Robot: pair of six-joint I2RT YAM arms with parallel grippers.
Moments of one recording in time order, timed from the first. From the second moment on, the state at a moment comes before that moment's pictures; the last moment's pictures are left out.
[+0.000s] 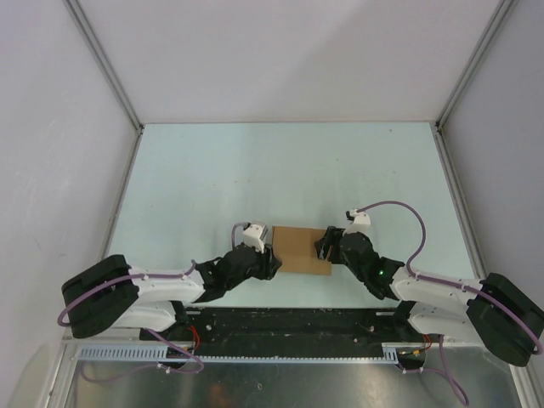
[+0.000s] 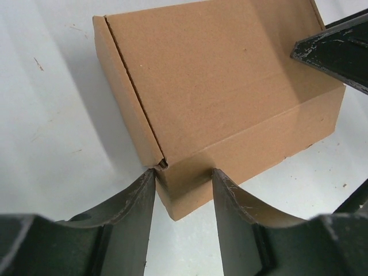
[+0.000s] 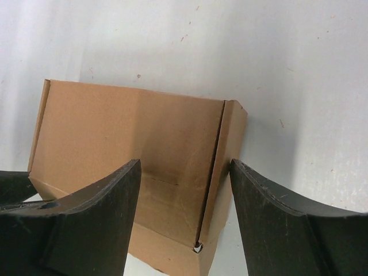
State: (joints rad) left arm -1.04 1.24 0.29 0.42 -0.26 -0.60; right arm 0.85 1.08 0.29 0.26 0.38 0.73
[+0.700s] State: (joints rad) left arm -1.08 1.32 0.33 0.44 -0.36 -0.54; right arm 0.85 1.09 0.29 0.26 0.38 0.73
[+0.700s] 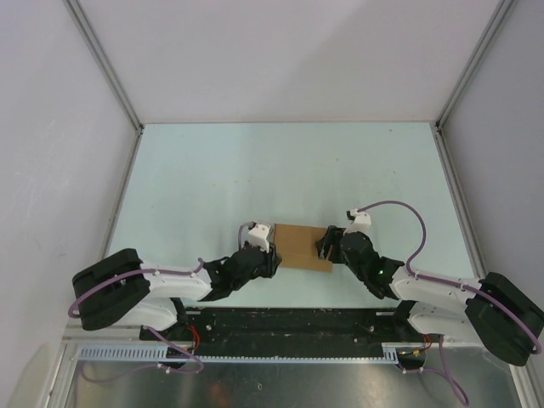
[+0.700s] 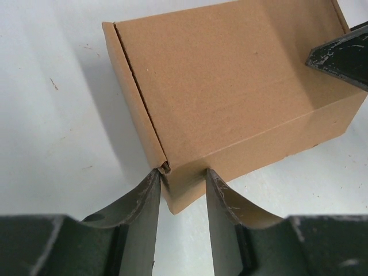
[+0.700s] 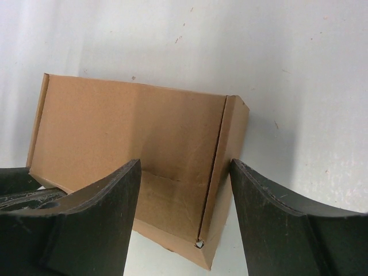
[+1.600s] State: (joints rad) left arm -1.13 1.09 0.33 0.18 -0.47 -0.55; right arm 0.84 0.98 0.29 0.20 0.37 0.72
